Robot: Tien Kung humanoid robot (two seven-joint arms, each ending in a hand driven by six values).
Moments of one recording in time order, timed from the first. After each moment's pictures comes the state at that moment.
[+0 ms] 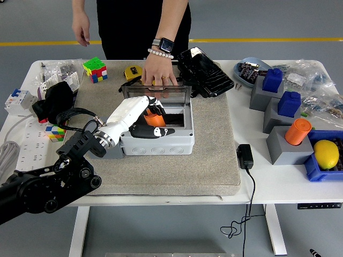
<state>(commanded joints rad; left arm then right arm) -0.63 0.32 -0.45 -1.21 1.58 0.46 0.04 0.02 -0.20 0.87 0.44 -0.20 -0.24 -0.01</state>
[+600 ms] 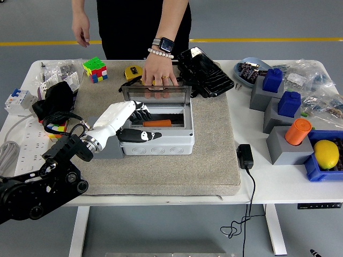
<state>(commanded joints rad) -0.57 0.40 -0.51 -1.30 1.60 0.44 0.07 0.02 -0.20 0.87 0.44 -0.20 -0.24 -0.01</state>
